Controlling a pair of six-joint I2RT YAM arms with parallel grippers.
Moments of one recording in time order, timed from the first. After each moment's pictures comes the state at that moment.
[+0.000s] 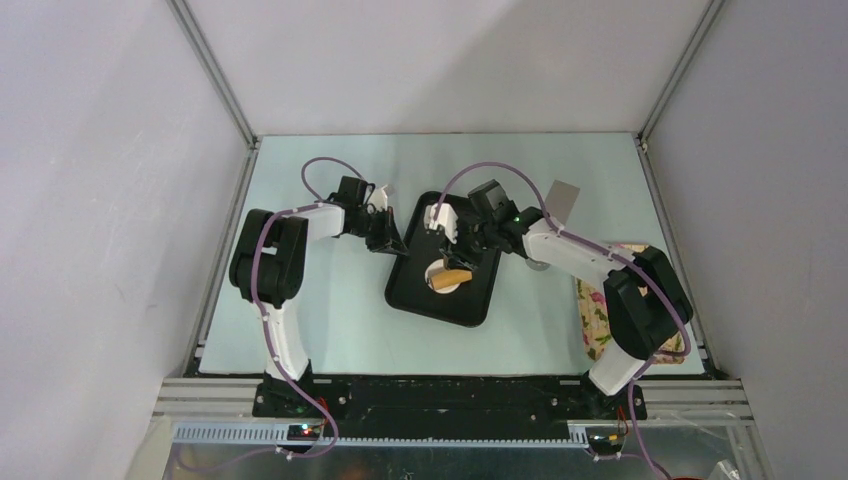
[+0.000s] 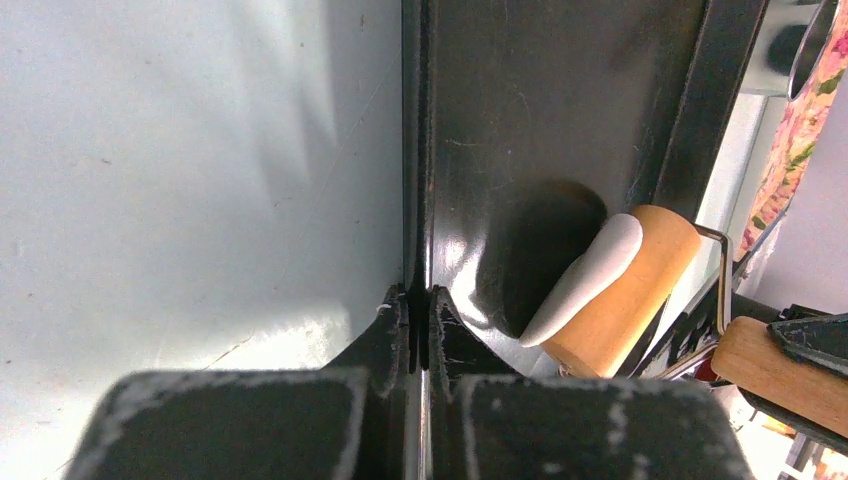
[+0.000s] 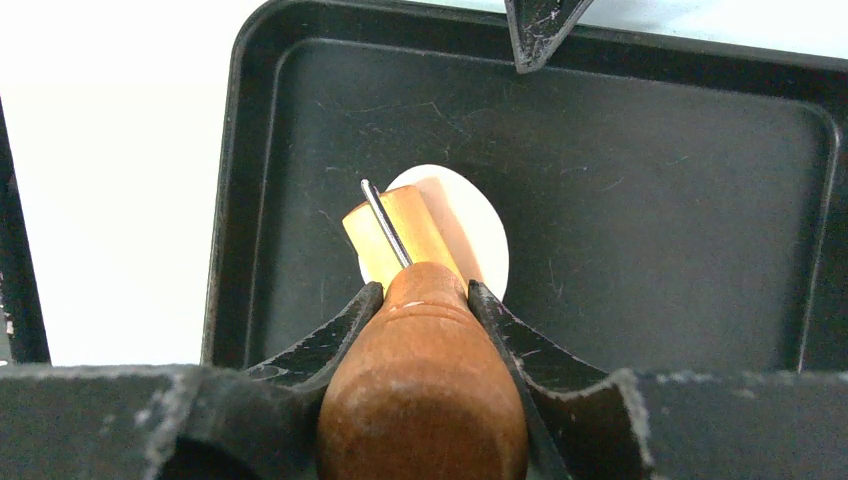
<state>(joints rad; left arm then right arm) -0.24 1.97 1.16 -0.28 0.65 -0.30 0.65 1.67 1.18 -0.40 -0.55 -0.62</state>
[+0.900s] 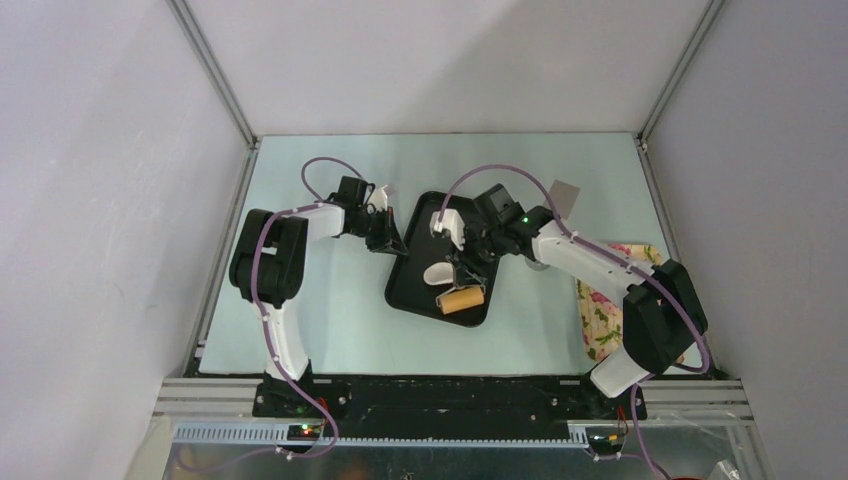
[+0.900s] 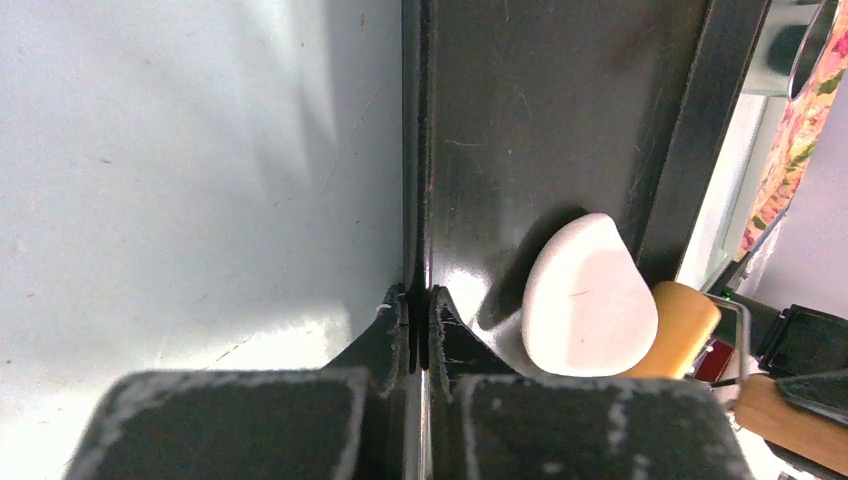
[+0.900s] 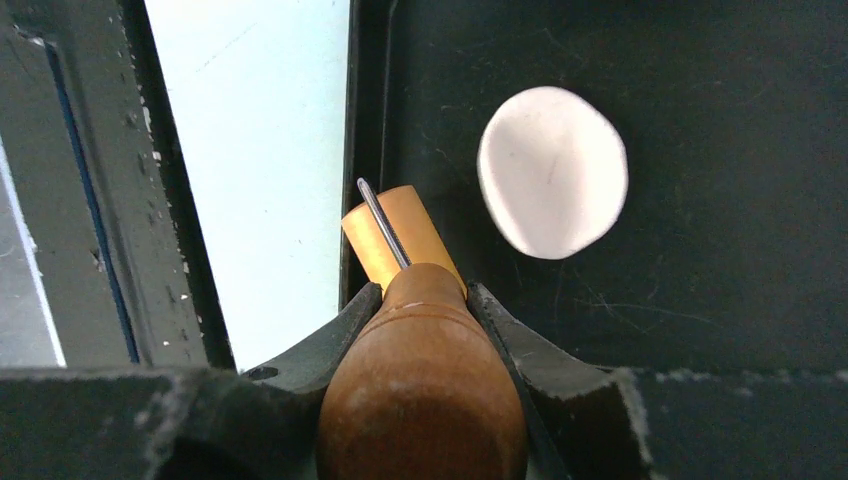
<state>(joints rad) -0.24 1.97 1.16 -0.28 0.65 -0.30 0.67 1.57 1.16 -0.59 -0.58 -0.51</state>
